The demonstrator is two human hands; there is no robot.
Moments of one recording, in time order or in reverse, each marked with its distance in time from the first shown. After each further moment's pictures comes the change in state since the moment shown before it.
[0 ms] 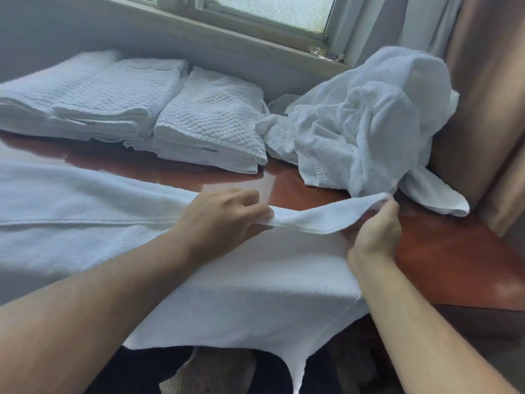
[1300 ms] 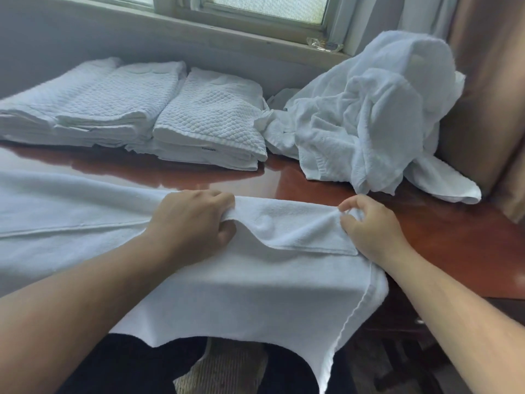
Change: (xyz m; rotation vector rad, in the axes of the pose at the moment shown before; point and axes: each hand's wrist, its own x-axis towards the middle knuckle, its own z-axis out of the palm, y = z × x) left_hand -0.021 -0.019 -0.006 0.195 -0.248 -0.265; right_hand 0.023 -0.008 -0.037 -1.116 -0.508 -0.316
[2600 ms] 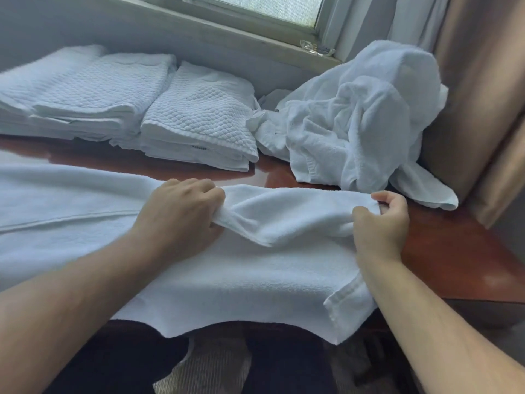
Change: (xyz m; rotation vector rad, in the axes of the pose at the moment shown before) left_hand 0.007 -0.002 -0.007 0.001 0.011 0.024; right_hand -0.003 -0.016 0.008 0.399 0.596 0.255
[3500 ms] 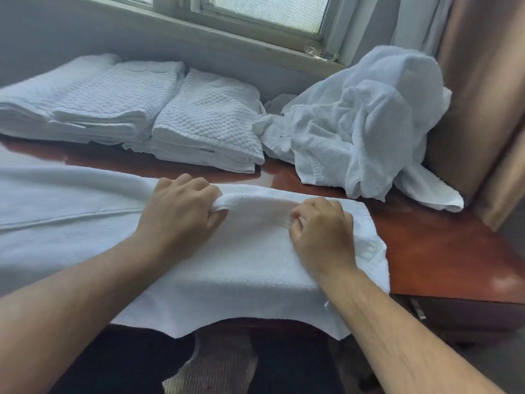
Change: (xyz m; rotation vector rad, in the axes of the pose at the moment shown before) left_hand -0.010 -0.005 0.002 -0.090 0.048 -0.193; right_hand -0.064 -0.021 0.030 -0.626 -0.381 -0.707
